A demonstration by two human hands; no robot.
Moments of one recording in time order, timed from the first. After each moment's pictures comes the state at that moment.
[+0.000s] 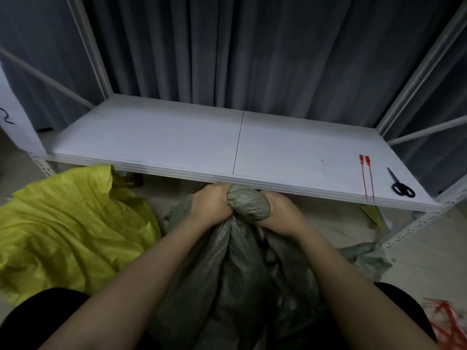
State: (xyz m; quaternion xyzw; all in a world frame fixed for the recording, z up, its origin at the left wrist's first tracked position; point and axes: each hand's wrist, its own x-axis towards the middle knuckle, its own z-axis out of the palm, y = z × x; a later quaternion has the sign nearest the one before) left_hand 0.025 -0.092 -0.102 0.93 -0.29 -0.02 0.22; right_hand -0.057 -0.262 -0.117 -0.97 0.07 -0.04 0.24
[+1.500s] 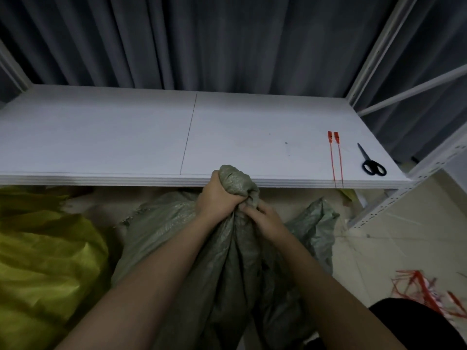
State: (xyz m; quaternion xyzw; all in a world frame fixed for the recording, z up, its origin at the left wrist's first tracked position) left_hand 0.028 -0.255 -0.143 0.86 -0.15 -0.17 0.45; right_hand -0.068 -0.351 -0.173 -0.71 0.21 -0.07 0.66
